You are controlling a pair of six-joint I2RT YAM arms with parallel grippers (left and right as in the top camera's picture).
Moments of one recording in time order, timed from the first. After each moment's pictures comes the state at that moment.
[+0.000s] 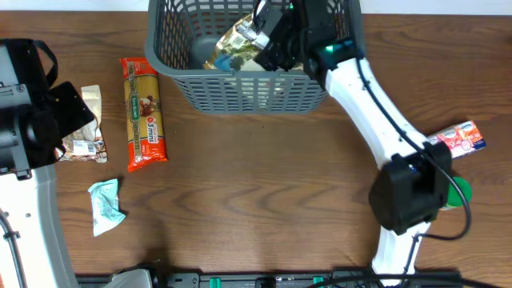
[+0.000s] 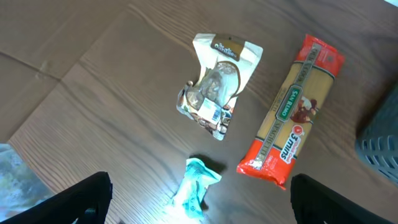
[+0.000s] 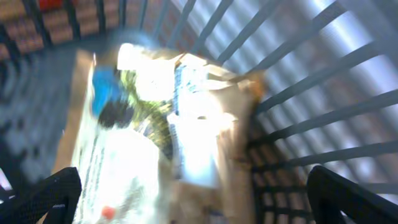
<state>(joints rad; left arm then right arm) 0.20 1.35 1.78 -1.43 -0.34 -0.32 0.39 2.01 1.86 -0.51 -0.14 -0.58</state>
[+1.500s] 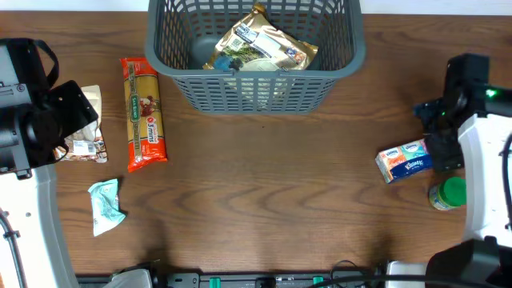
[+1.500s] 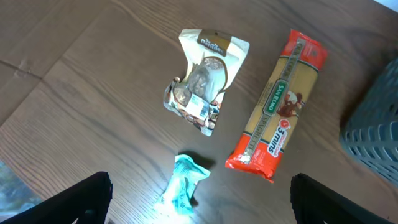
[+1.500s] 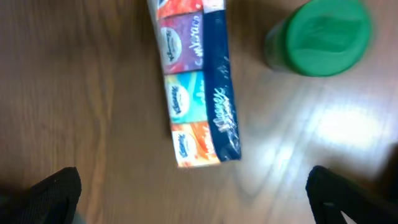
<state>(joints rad) 0.20 1.35 1.78 -1.43 -0.29 -0.32 -0.22 1.53 1.38 -1.21 0.19 1.18</state>
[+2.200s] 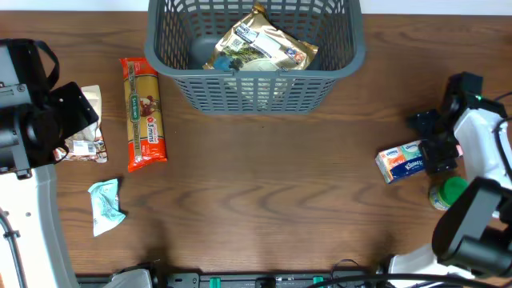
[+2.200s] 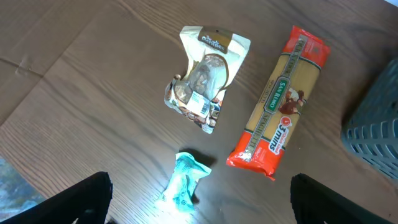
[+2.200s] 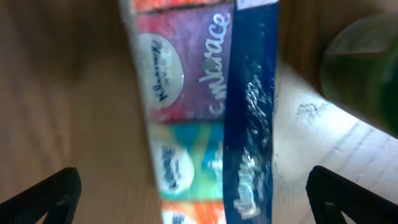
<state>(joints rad) 0.20 1.35 1.78 -1.44 -0.29 -0.32 -0.33 1.76 1.25 -0.97 0.07 1.01</state>
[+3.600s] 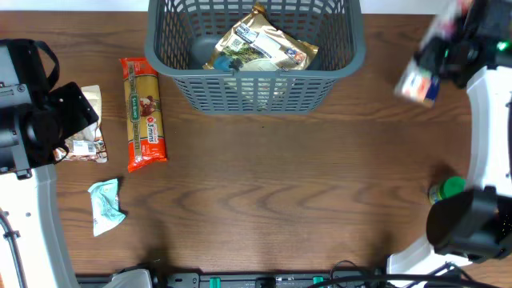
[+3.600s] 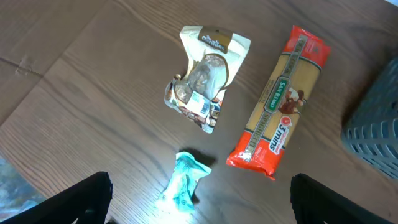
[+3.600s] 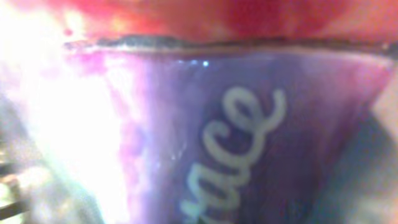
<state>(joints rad) 0.20 1.35 1.78 -1.44 -0.29 -0.32 -0.20 1.80 1.88 -0.98 -0.07 0.24</state>
